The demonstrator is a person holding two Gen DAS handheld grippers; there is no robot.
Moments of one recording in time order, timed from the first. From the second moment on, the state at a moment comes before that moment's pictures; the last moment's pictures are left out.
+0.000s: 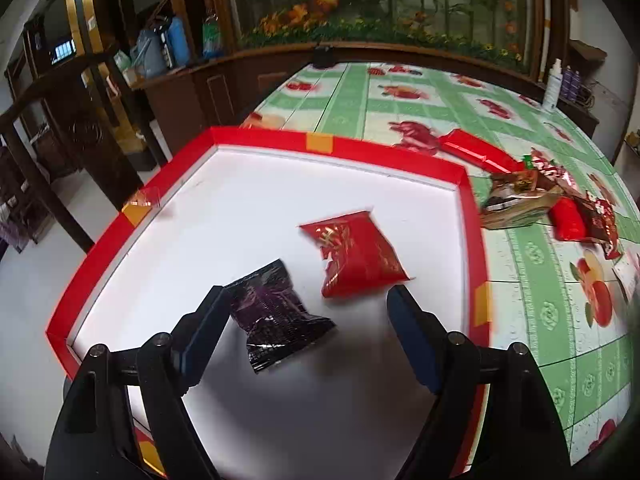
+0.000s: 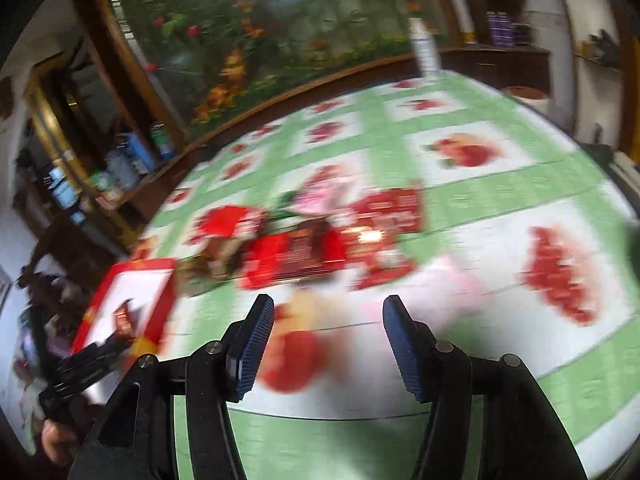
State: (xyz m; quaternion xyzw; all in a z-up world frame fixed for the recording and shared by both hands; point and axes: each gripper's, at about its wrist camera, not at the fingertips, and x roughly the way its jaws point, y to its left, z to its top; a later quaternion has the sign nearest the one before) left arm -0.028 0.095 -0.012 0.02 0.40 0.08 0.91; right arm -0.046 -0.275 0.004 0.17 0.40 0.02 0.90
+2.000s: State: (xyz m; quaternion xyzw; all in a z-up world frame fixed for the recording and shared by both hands) left arm -0.091 -0.045 0.015 0.12 0.44 -0.20 0.86; right arm -0.072 -0.273 -0.024 0.03 0.46 0.07 0.88
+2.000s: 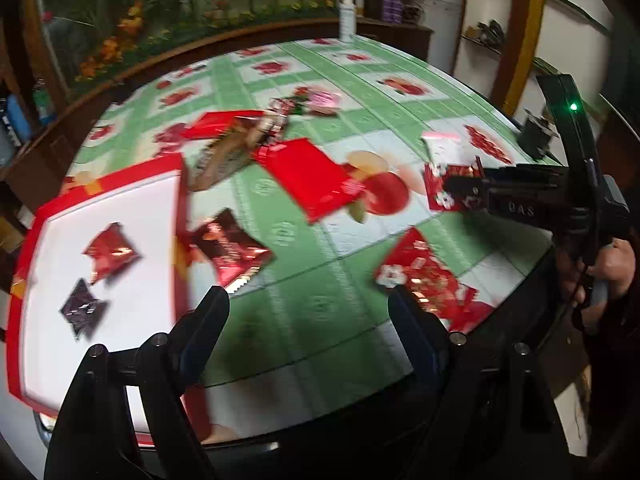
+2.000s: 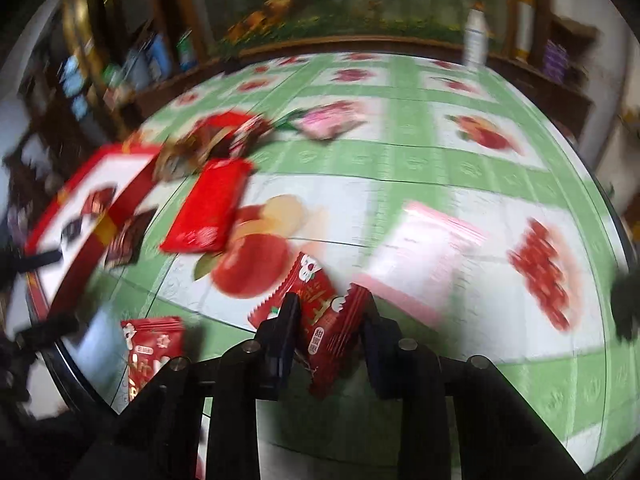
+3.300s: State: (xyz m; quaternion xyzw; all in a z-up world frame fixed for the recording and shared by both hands) left arm -0.065 -0.048 0.003 0.06 0.46 -0.30 0.83; right arm -0.074 -0.244 -0.029 0.09 0.45 0.12 0.88
